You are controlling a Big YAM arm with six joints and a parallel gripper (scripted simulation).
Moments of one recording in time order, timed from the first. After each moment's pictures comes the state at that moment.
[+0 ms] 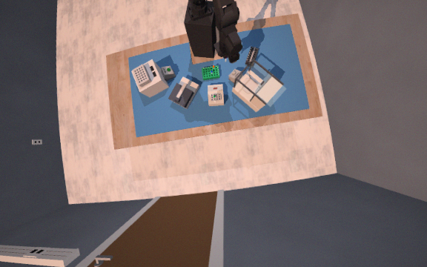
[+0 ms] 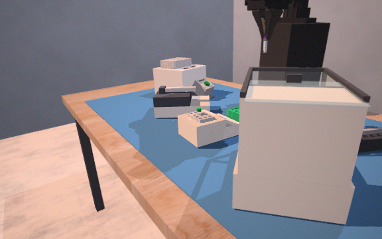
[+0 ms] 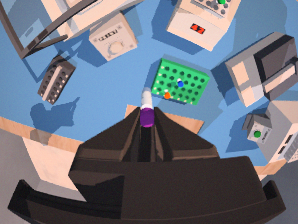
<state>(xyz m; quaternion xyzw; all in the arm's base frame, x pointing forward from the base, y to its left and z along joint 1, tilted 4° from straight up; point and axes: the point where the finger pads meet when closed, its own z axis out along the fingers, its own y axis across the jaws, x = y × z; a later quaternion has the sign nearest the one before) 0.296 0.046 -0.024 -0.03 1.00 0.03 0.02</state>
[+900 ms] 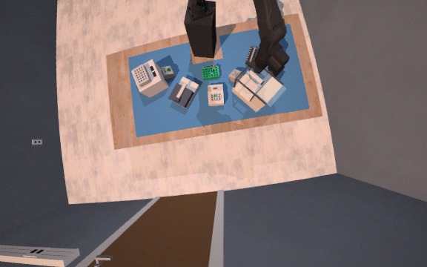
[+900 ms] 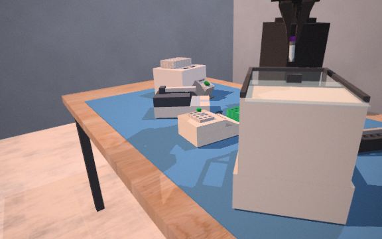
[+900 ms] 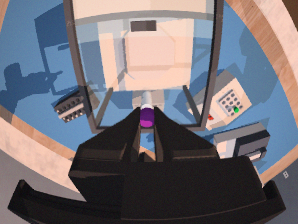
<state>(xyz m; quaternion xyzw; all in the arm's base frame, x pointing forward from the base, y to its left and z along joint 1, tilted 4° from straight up) 0.435 0.173 -0.011 -0.22 0.97 0.03 0.03</state>
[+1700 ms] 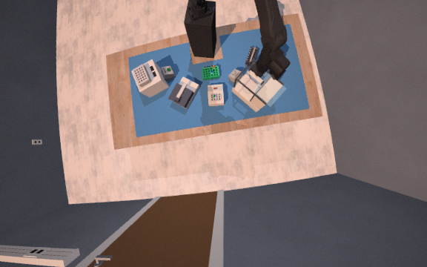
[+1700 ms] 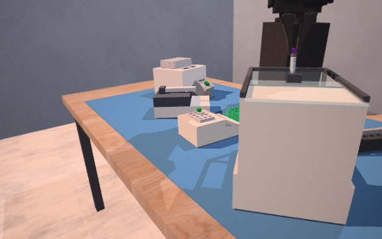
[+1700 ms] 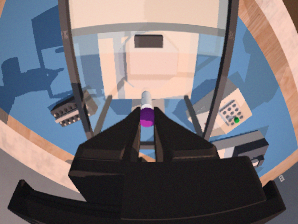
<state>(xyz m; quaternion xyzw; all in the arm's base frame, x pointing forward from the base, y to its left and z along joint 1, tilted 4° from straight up) 0.446 0.182 -0.031 -0.24 0.97 0.03 0.02</state>
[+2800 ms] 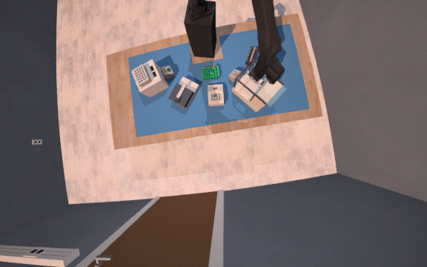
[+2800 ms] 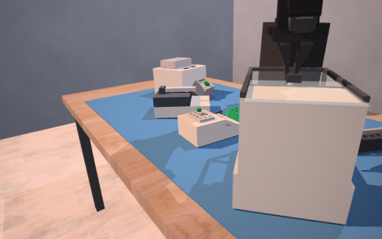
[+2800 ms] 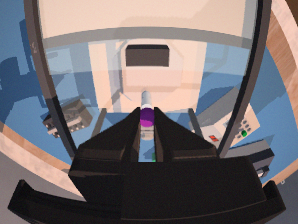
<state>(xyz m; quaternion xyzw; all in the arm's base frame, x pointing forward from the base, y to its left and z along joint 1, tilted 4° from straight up) 0.449 0.184 -0.078 -0.24 0.97 0.03 0.02</state>
